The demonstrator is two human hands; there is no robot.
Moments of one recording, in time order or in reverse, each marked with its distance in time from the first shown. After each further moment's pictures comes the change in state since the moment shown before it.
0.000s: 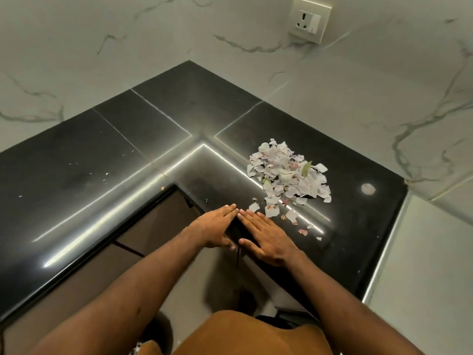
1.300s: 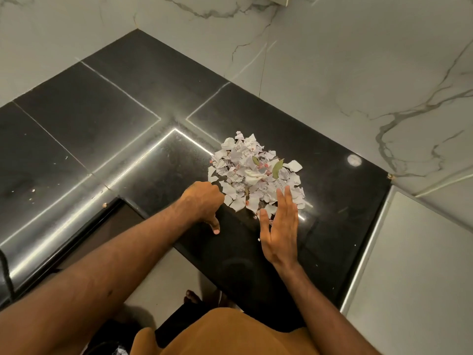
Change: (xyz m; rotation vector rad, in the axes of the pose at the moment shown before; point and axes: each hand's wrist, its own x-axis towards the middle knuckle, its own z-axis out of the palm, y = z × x) left_hand 0.135 0.045 -0.096 0.359 -0.239 -0.043; right_hand -0.018 0.077 -0.039 0.450 0.592 0.644
